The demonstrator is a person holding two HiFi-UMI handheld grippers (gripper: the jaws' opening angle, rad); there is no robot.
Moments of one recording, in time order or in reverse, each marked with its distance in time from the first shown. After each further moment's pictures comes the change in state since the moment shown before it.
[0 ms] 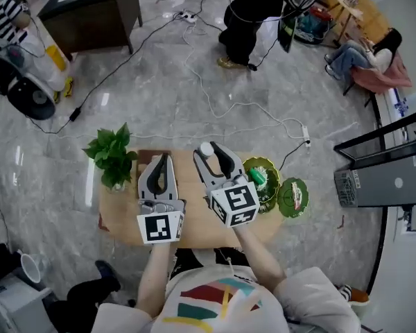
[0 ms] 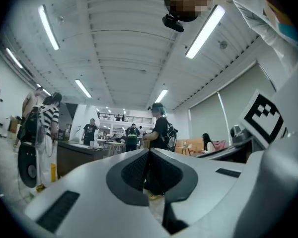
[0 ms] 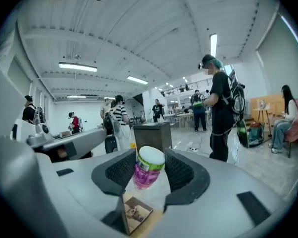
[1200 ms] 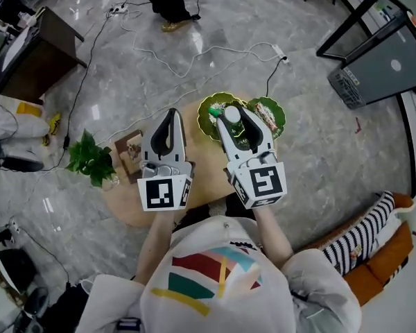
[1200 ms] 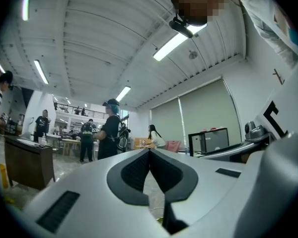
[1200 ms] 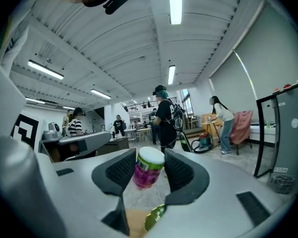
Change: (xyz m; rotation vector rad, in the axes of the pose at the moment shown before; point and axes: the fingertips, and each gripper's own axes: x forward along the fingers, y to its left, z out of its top) left arm 0.015 -0.244 0.039 0.050 -0.009 -0.466; right arm -0.253 -0.132 0.010 0.073 -0.224 -0.463
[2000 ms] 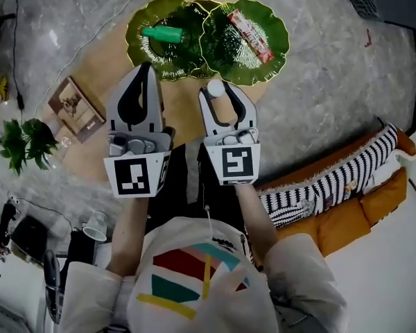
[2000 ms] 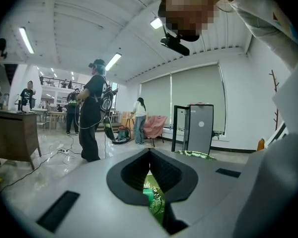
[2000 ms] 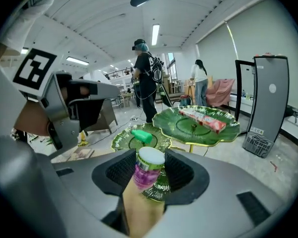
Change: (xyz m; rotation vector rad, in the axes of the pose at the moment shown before) left arm 0.041 -0.092 -0.231 -0.089 0.297 -0.172; right arm -0.051 -0.086 -0.297 0.074 0.445 -0.195
